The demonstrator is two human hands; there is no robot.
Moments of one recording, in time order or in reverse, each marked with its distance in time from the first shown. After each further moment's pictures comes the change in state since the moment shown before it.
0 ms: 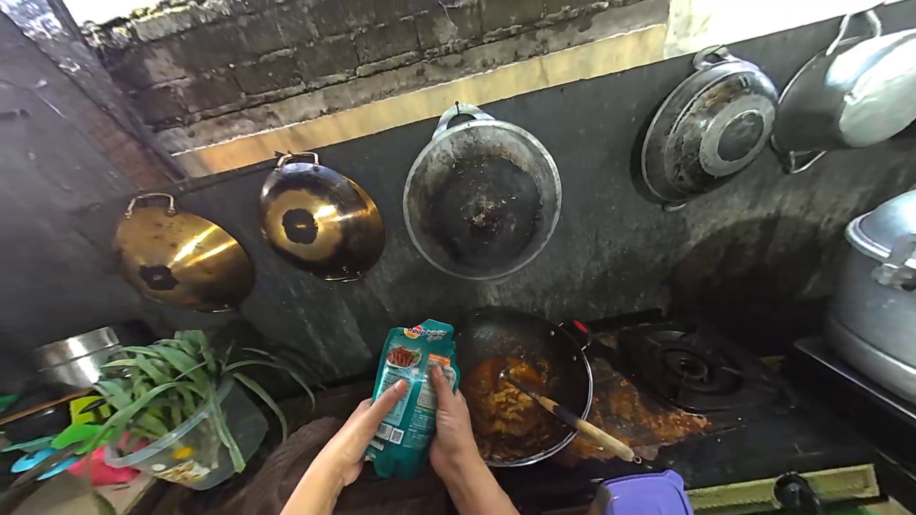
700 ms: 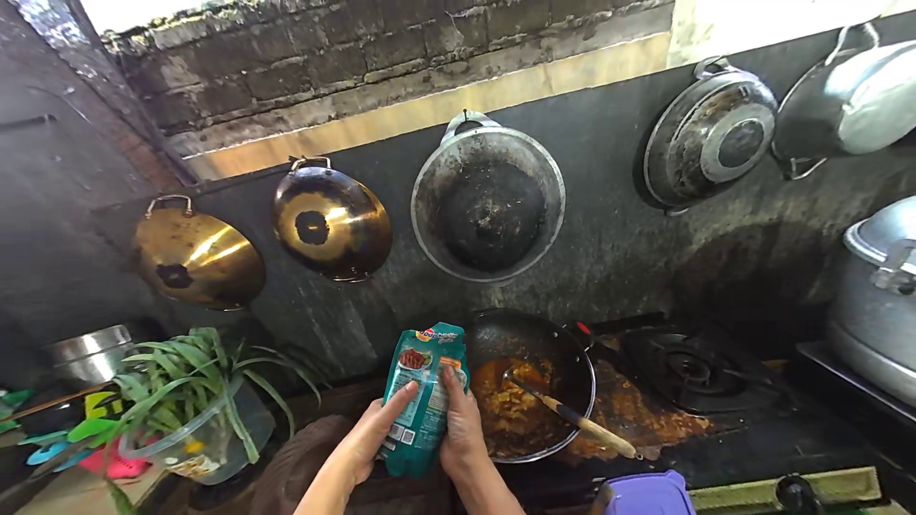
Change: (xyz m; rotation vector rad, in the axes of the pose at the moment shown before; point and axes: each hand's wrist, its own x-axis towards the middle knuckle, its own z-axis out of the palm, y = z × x) left_hand -0.005 -0.004 0.005 -0.002 -0.028 0.028; right_hand -0.005 -0.001 -0.004 0.028 0.020 -0.045
